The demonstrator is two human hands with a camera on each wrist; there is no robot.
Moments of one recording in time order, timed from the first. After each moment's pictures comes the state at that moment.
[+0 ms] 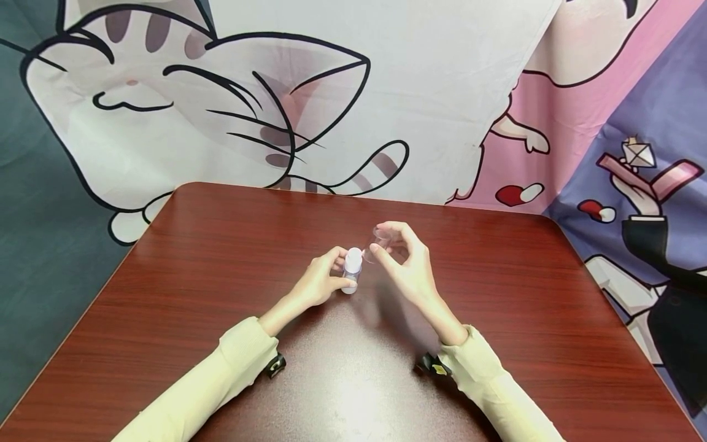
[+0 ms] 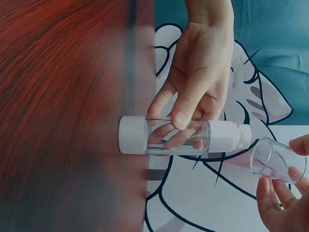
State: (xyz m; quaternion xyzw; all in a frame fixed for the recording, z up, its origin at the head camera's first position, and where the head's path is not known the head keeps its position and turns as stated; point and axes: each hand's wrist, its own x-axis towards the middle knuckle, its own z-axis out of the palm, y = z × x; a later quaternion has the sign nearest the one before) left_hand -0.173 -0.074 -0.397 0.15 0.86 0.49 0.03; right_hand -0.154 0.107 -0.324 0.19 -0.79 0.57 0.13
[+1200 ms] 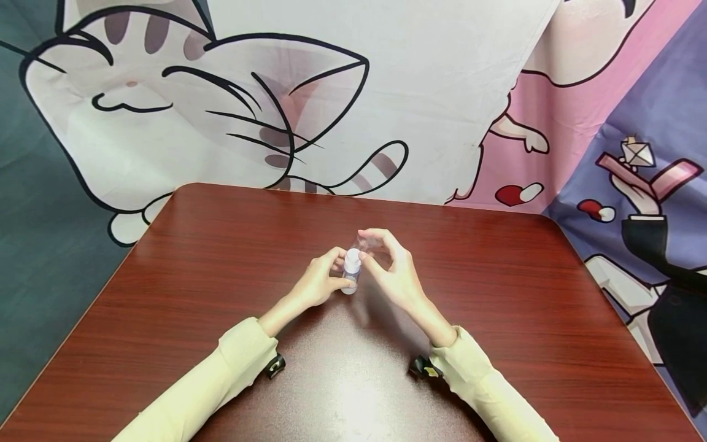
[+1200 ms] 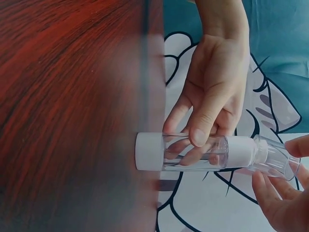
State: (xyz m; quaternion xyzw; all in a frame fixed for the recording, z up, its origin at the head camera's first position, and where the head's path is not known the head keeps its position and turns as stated) left_hand -0.173 -0.074 -0.398 0.16 0.86 0.48 0.02; right_hand -0.173 0.101 -0.365 0.25 -0.78 0.56 0.11
